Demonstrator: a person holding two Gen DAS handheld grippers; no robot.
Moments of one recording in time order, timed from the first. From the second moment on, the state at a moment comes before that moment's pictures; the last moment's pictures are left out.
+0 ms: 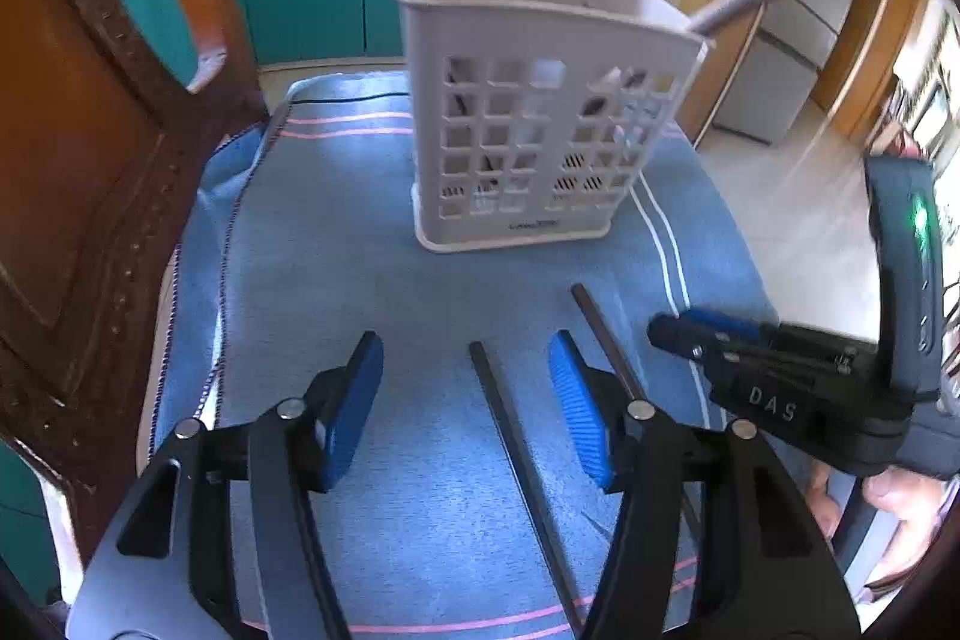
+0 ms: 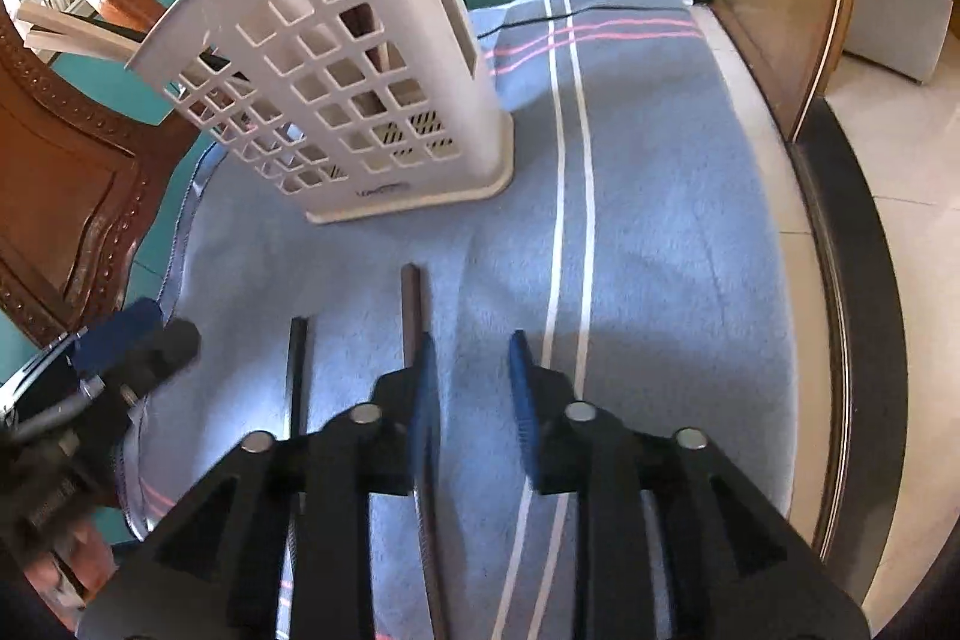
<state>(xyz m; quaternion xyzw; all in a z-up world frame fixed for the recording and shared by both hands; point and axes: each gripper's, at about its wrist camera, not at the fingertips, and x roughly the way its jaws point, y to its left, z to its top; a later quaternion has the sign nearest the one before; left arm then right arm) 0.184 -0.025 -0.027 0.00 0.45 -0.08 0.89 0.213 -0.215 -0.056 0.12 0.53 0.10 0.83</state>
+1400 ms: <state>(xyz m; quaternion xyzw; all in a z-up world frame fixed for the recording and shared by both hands) 0.195 -0.045 -0.077 0.07 0.50 -0.06 0.86 0.232 -0.234 -0.061 0.12 0.51 0.08 0.85</state>
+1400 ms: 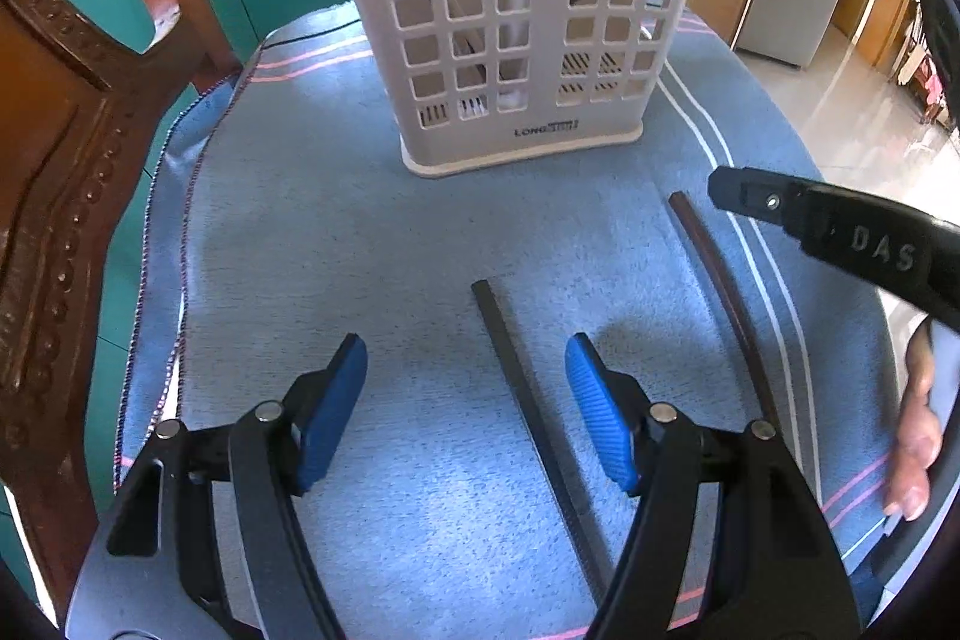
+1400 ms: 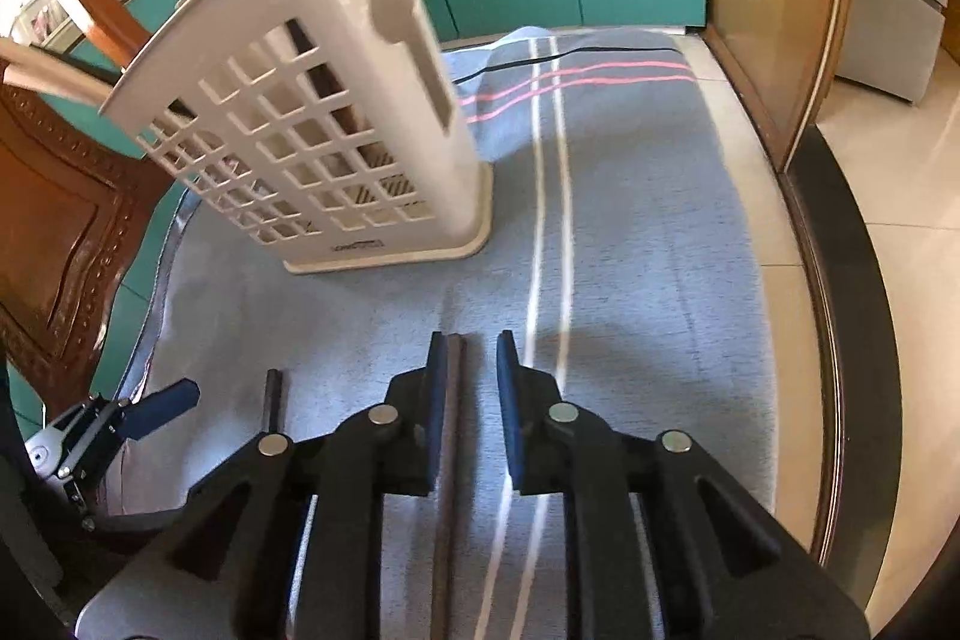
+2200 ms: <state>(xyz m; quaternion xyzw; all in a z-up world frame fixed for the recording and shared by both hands) 0.200 -0.044 -0.090 0.06 0.52 -0.08 0.85 0.227 -0.220 -0.071 0.10 0.52 0.08 0.84</state>
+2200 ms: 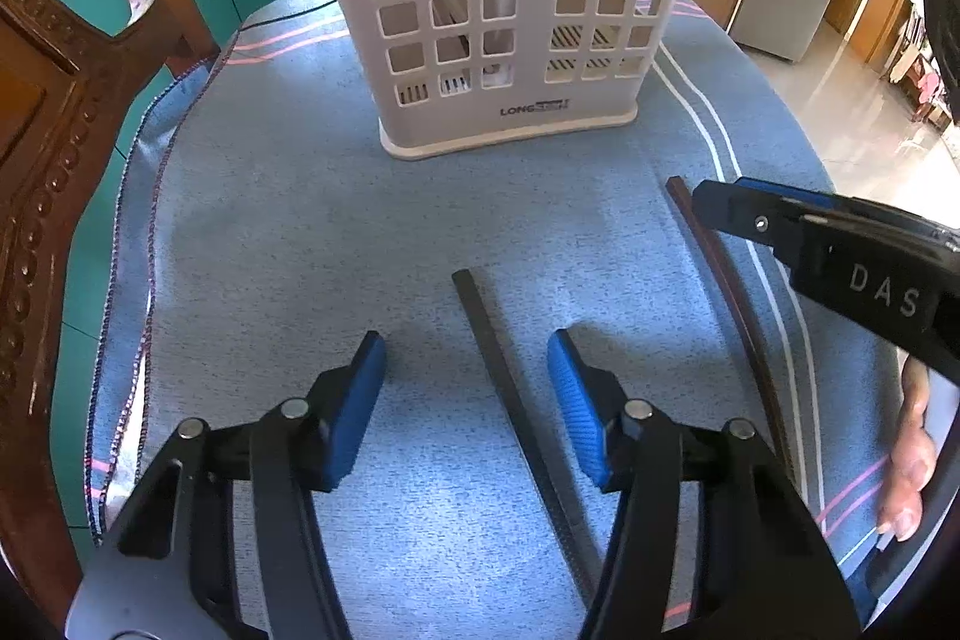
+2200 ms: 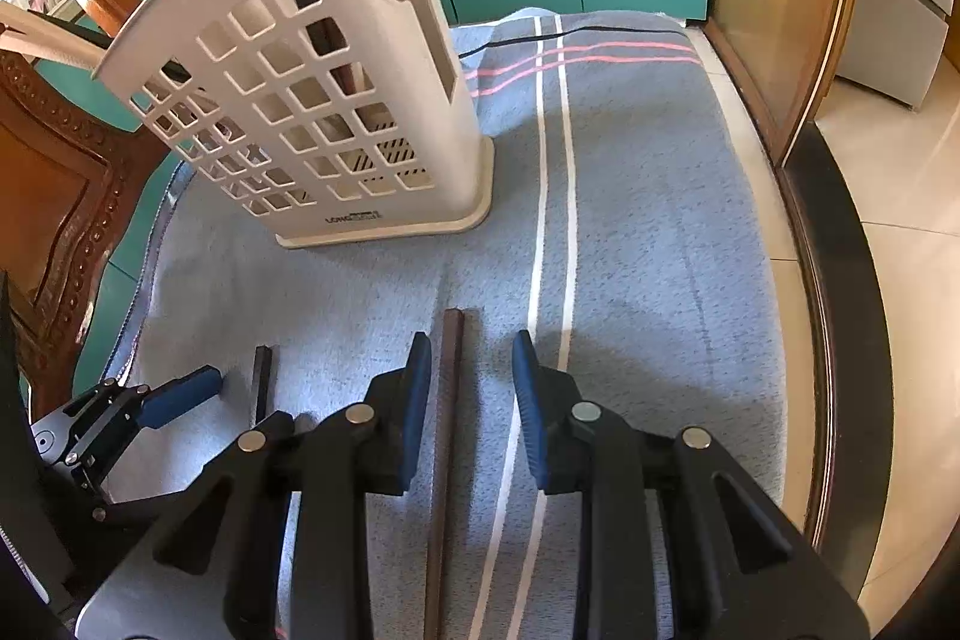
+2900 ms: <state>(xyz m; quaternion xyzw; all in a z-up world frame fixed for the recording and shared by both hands) 0.205 -0.012 -0.083 0.03 0.52 -0.08 0.85 0.225 -0.215 -0.072 0.10 0.52 0.09 0.84</state>
